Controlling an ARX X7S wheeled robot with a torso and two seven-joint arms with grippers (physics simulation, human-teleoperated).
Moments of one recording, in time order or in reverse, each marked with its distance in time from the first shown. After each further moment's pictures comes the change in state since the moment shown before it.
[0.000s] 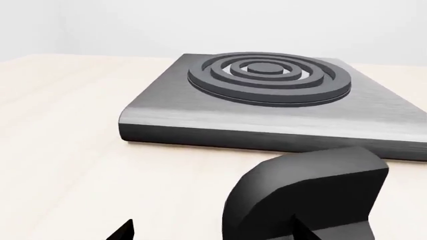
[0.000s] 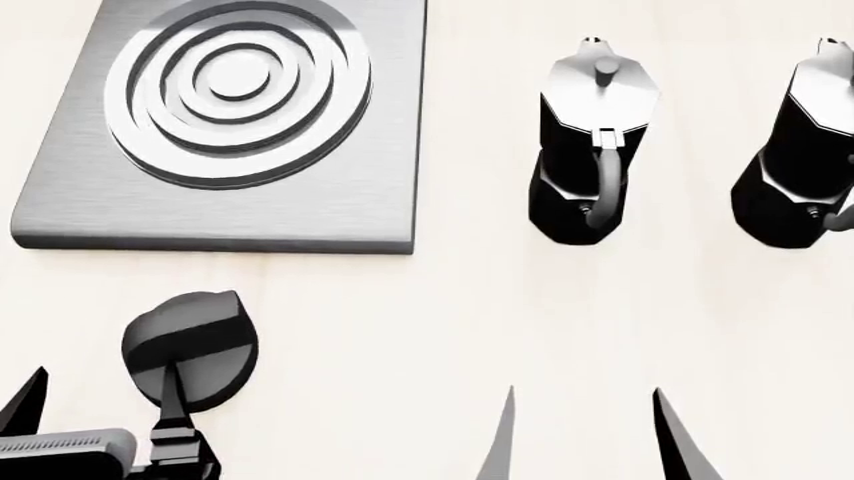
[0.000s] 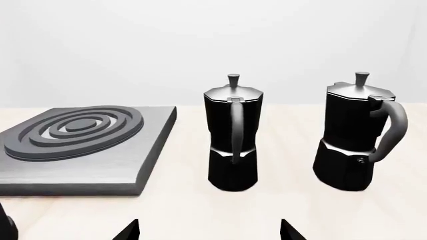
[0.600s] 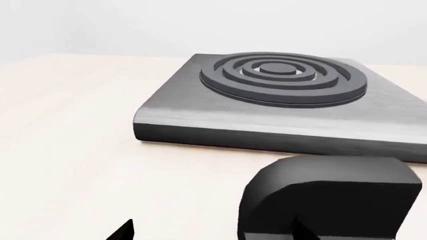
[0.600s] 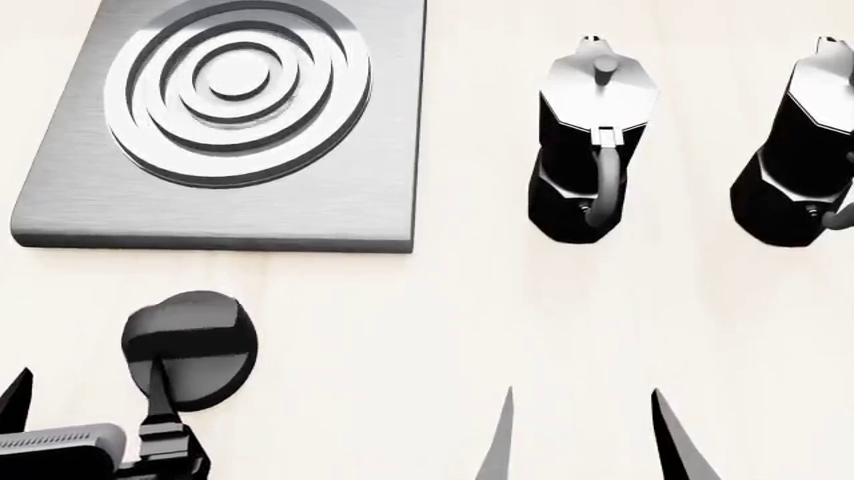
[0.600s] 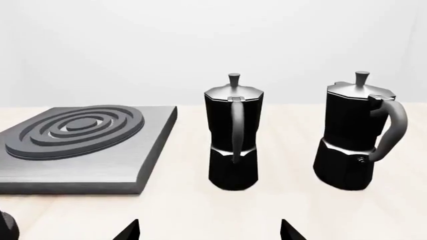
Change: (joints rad) left arm -0.001 -0.008 -0.007 0.004 -0.006 -0.008 -0.030; right arm 0.002 0.005 -0.007 0.004 0.001 -0.004 0.006
